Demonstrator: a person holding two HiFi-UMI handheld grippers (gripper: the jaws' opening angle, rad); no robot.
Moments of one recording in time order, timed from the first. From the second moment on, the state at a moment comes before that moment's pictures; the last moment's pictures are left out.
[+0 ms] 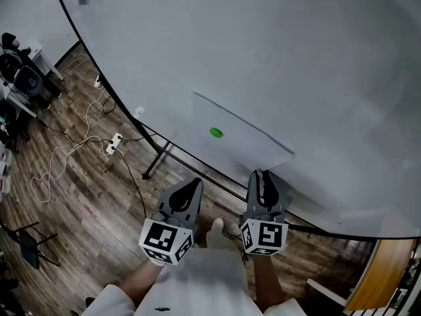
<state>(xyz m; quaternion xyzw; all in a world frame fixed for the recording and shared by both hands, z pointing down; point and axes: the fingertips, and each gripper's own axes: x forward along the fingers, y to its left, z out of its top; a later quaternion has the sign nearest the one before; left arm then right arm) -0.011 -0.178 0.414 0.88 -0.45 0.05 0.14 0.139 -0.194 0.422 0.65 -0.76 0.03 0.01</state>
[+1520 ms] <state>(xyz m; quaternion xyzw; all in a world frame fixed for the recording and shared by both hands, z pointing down) 0.002 -0.190 0.405 0.89 -0.44 0.05 0.12 0.141 -0.193 0.422 0.64 -0.77 0.04 0.01</state>
